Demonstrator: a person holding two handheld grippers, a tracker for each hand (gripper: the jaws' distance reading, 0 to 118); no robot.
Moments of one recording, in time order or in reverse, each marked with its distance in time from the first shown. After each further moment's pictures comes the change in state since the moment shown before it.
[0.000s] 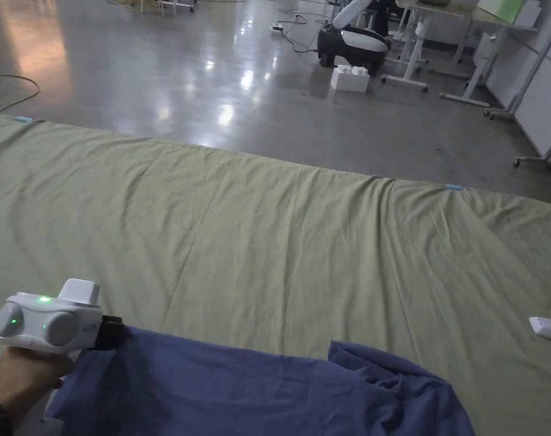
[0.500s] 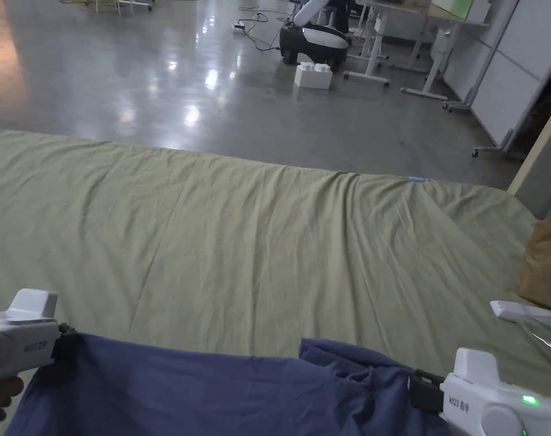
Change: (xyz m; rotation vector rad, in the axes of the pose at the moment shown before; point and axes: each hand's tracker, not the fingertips) left arm 0.002 0.001 0.040 0.063 -0.123 -0.019; right arm 0.113 0.067 -0.154 -0.348 -0.045 -0.052
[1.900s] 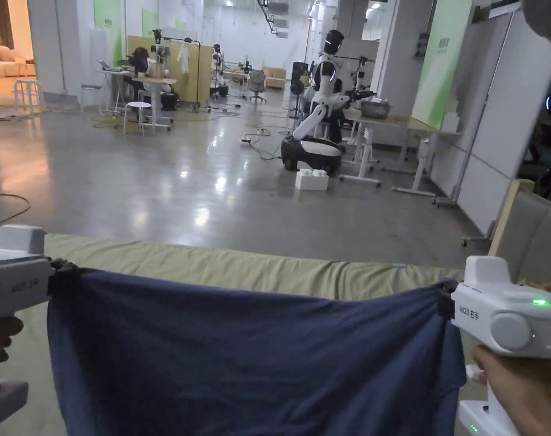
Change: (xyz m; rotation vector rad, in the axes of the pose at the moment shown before) left arm -0.026 0.083 0.276 0.474 0.074 0.053; right arm -0.003 0.116 0.252 0.542 -0.010 0.101
